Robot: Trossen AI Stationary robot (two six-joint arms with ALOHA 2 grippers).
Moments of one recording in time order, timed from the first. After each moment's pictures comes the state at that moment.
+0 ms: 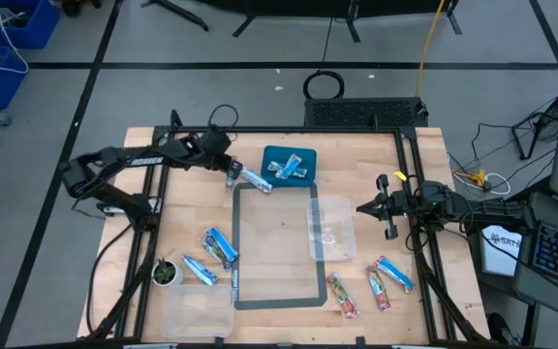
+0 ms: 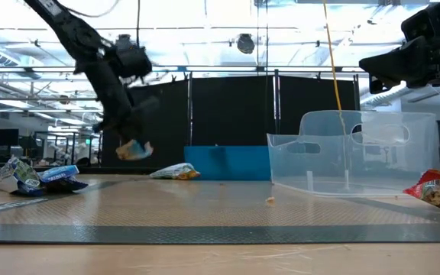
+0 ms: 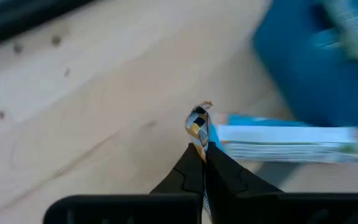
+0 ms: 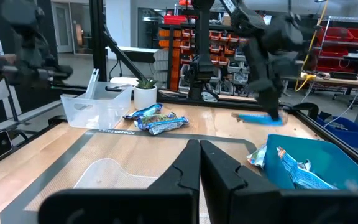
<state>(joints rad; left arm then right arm) 0.60 1.40 0.74 -0.28 -0.03 -0.37 -0.10 0.07 0.02 0.07 -0.18 -0.06</state>
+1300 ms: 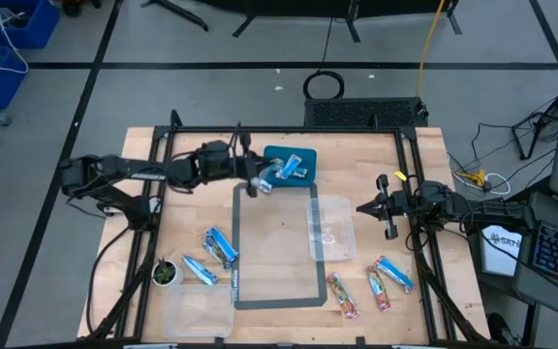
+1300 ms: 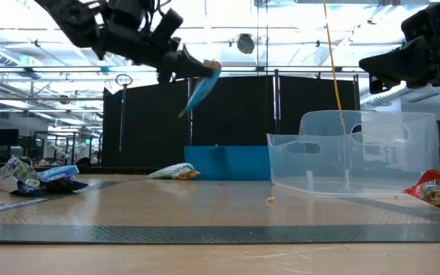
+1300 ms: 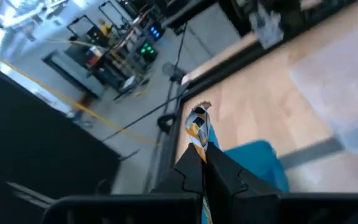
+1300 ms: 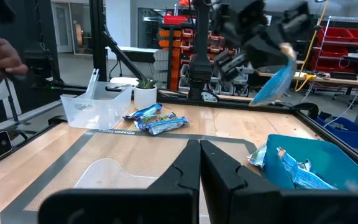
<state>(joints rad) 0.30 1.42 0.75 0.50 0.03 0.68 -0.10 0.07 0.02 0.07 -0.18 -0.06</state>
